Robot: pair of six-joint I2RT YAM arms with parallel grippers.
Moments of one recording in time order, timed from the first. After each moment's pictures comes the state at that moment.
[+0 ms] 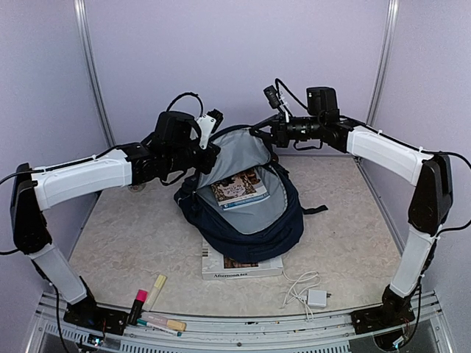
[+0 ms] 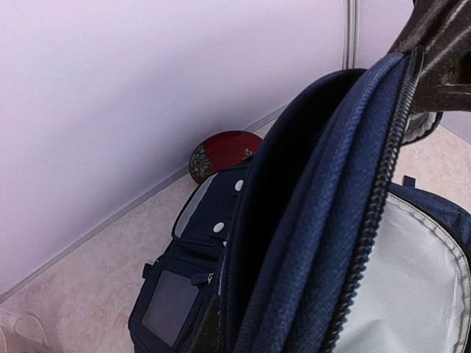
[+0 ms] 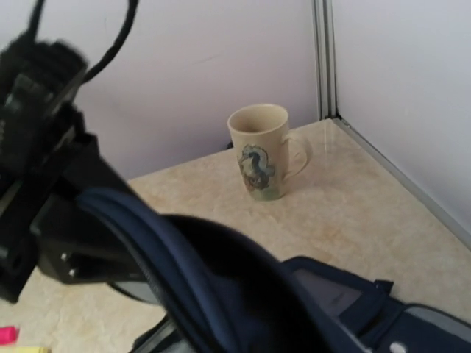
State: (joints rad) left arm -0.77 1.65 1.40 -0.13 -0.22 0.09; right arm 0.52 1.82 1.67 -0.11 -0.79 -0.06
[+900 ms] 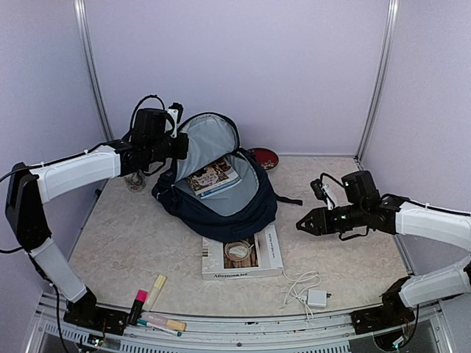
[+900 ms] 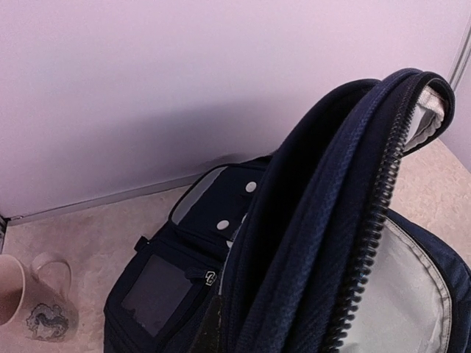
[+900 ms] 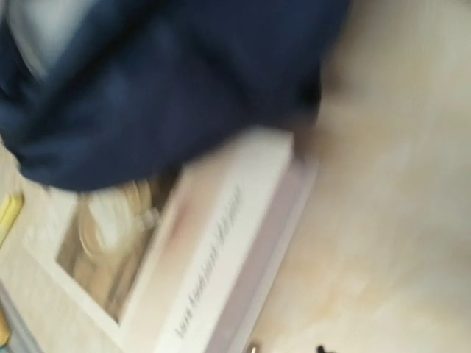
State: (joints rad) left arm -0.55 1.64 1.35 -0.08 -0.23 -0.12; right arm 0.53 1.16 0.68 -0.22 -0.41 0.37
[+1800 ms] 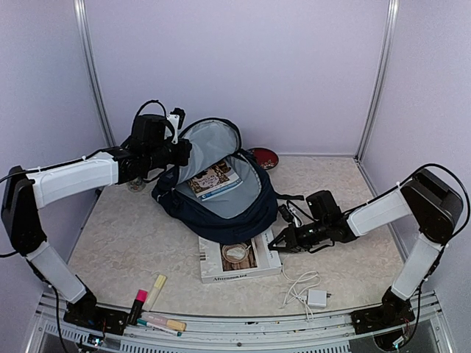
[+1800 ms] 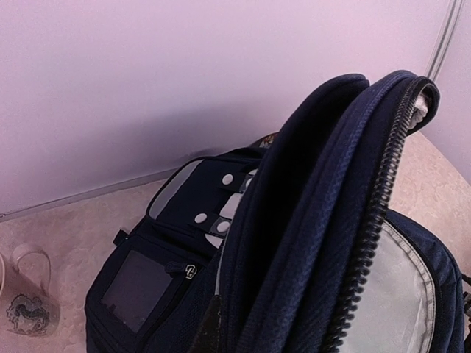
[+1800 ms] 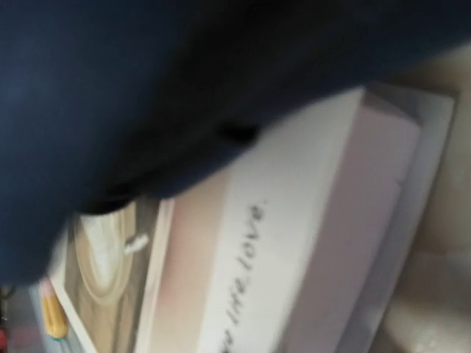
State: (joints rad) left arm -0.58 1.59 1.26 -0.03 -0.20 -0.13; right arm 0.62 1.71 0.67 0.28 -0.69 0.59
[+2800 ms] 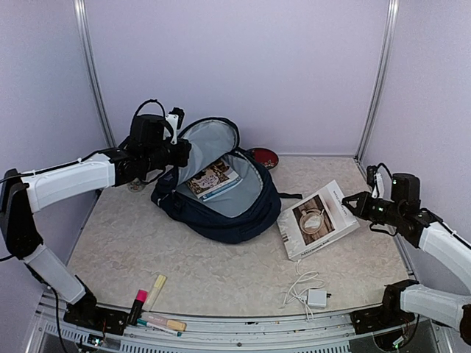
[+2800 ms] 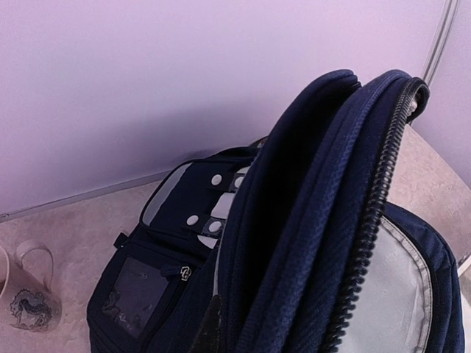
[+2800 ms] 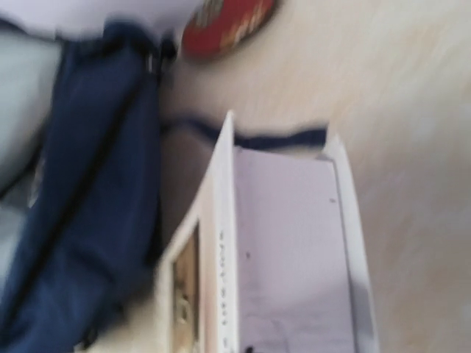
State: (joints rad) left arm -0.61 1.56 1.25 -0.04 -0.22 -0.14; right arm 0.12 0.87 0.51 -0.11 -0.41 0.46
